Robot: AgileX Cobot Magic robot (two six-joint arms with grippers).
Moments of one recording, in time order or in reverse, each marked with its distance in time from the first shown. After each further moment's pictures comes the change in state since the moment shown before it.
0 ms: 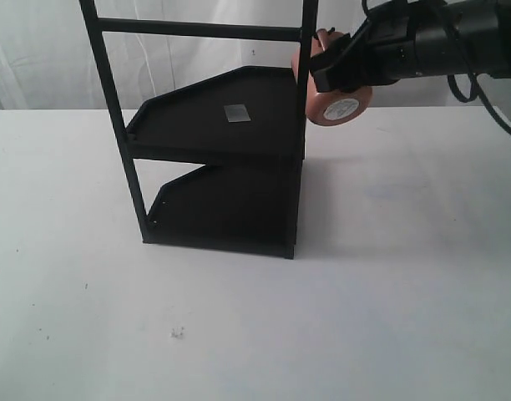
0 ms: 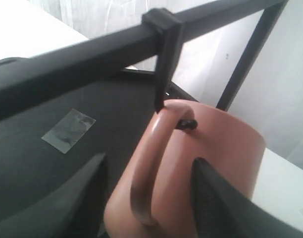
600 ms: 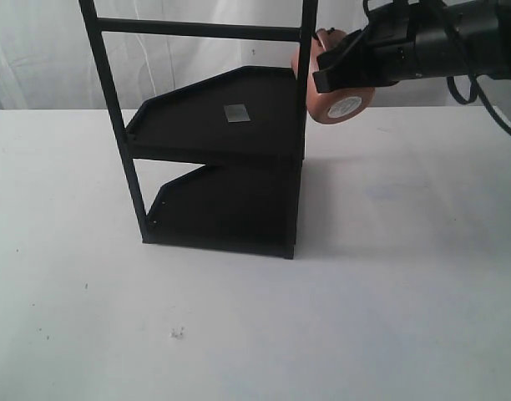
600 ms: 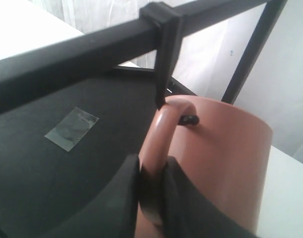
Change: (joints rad) left arm 0.000 0.000 0.000 0.000 0.000 0.000; right arm 0.000 0.002 0.000 0.008 0.015 0.000
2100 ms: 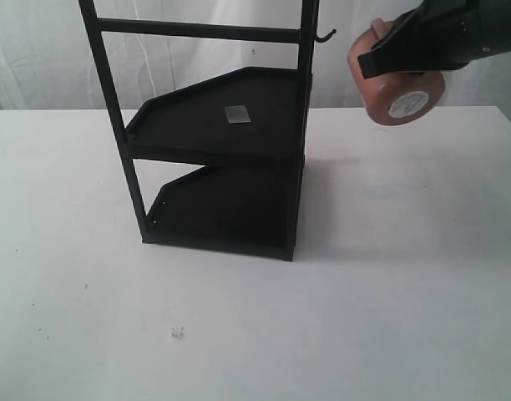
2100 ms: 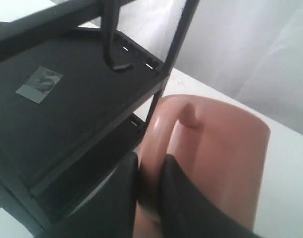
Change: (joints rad) left arm 0.000 0.000 0.000 0.000 0.000 0.000; right arm 0.000 -0.198 0.003 -0.808 0.089 0.833
